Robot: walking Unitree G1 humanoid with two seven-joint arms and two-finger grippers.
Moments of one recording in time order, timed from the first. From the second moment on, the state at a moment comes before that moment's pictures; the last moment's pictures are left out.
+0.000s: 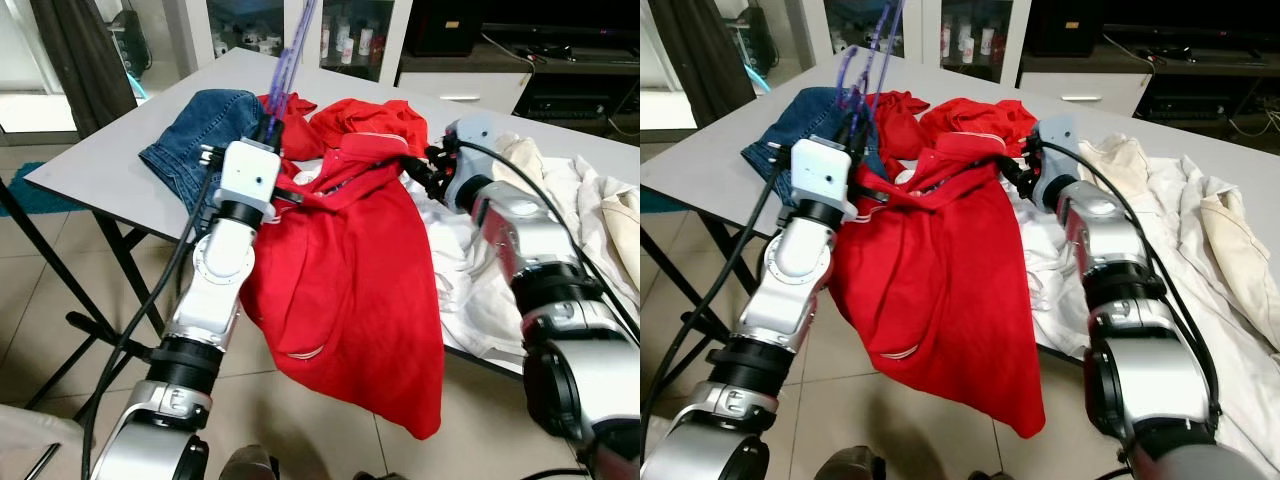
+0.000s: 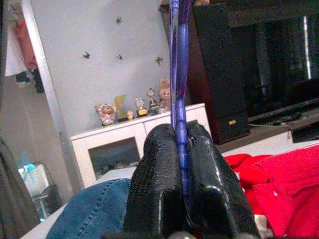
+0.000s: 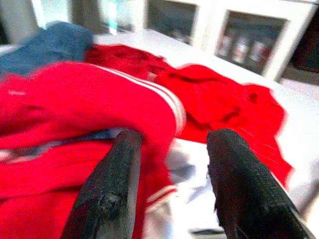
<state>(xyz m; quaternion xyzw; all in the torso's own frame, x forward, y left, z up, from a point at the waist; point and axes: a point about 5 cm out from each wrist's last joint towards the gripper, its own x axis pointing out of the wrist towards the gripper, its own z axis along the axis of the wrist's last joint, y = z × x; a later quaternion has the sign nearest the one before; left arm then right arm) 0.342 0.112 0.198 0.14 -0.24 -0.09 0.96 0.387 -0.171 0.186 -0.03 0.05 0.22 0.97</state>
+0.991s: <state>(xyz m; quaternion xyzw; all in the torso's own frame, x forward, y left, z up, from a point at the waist) 0.343 0.112 0.196 0.14 -0.24 -0.10 0.96 0.328 -0.156 0.138 -0.17 0.19 0.34 0.90</state>
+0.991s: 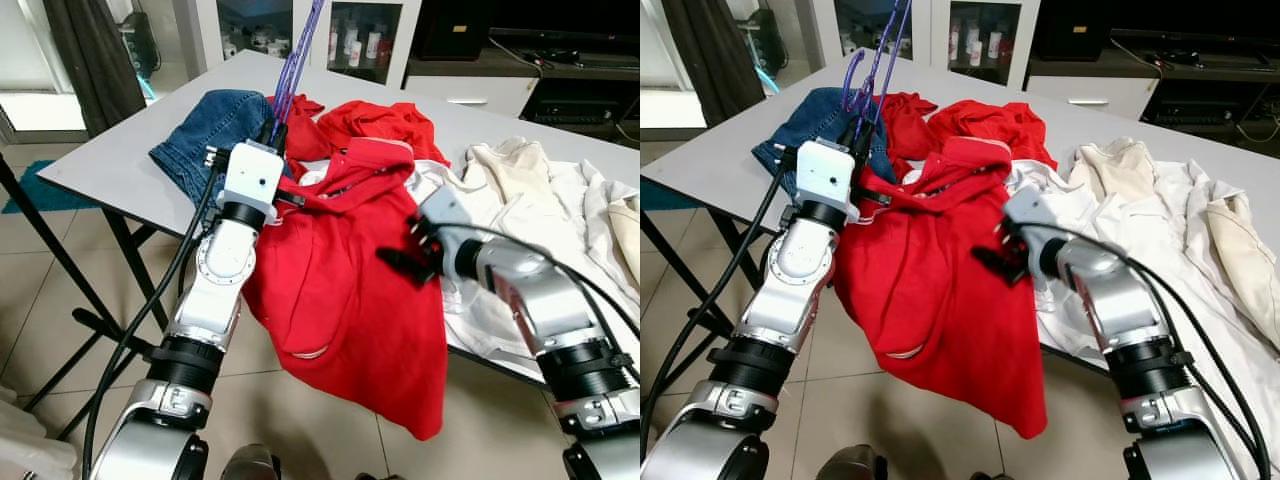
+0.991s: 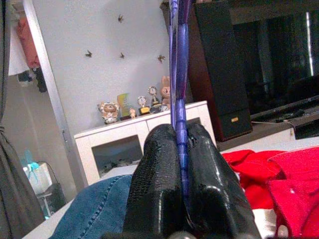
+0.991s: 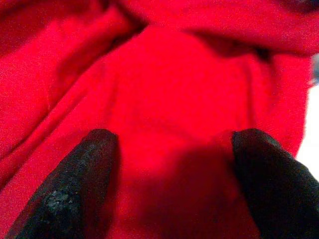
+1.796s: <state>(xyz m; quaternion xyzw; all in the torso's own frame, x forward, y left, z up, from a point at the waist) 0.343 0.111 0.196 0.14 -0.24 -0.09 0.96 0.355 -0.171 0.147 -0.12 0.16 0.19 0.96</state>
